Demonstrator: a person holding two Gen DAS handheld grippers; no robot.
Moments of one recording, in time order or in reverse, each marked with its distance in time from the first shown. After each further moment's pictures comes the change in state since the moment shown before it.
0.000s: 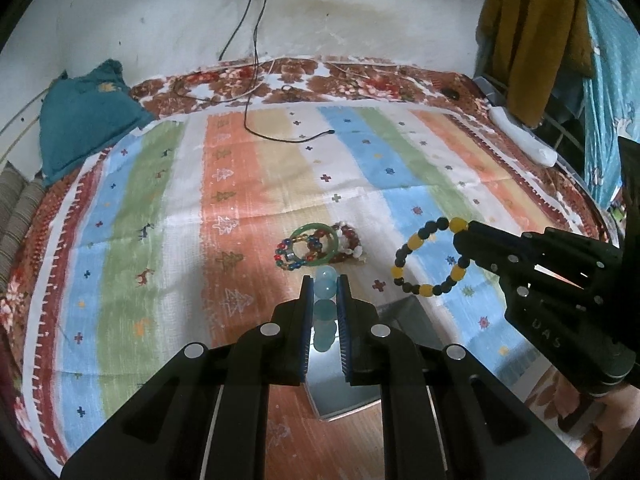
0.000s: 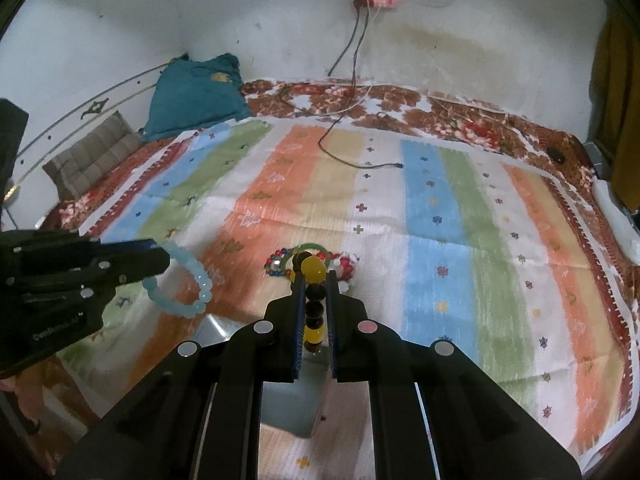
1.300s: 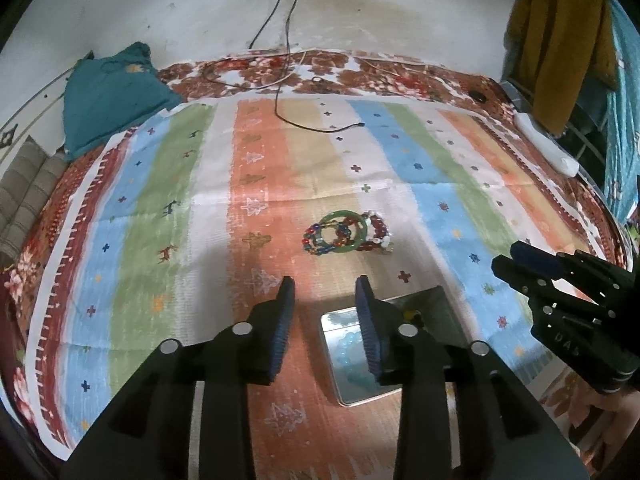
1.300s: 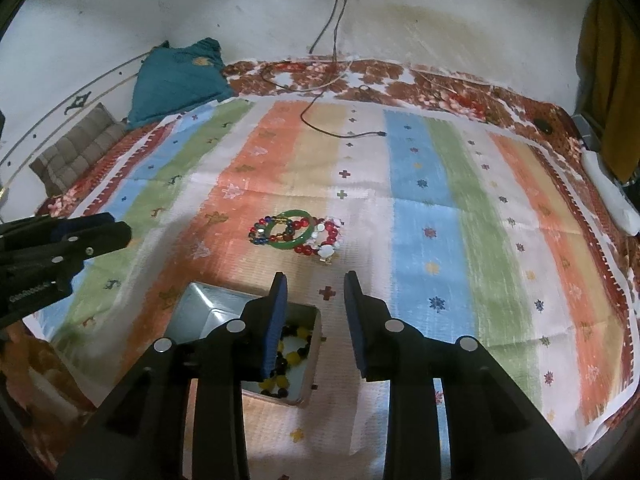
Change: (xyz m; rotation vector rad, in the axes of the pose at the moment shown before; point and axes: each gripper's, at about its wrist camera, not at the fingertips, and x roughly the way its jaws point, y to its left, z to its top) left arm 0.001 0.020 -0.010 -0.082 0.025 0.066; right arm 0.008 -0.010 -0.016 0.053 0.080 -0.052
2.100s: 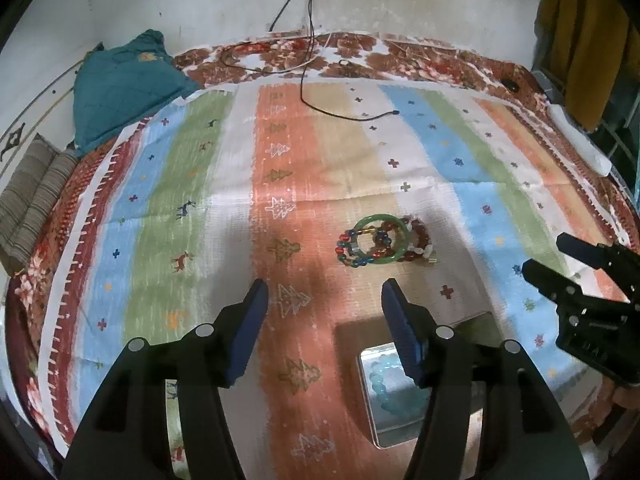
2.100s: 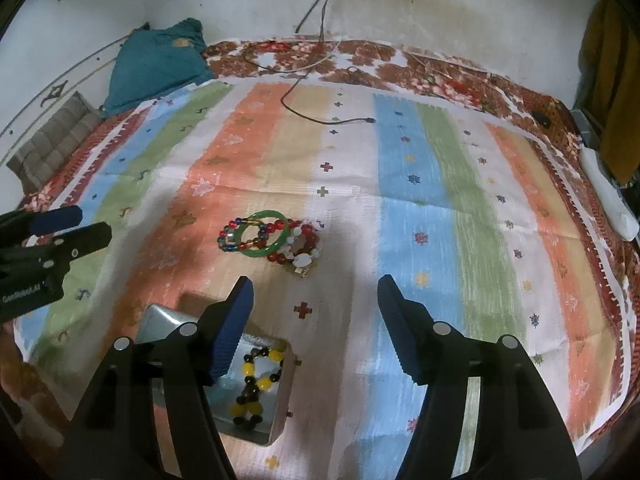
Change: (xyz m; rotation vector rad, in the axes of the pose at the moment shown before) left arm 0.044 0.015 0.028 -0.005 0.070 0.094; right arm 0.043 -0.015 0.029 0.000 0.084 -0.047
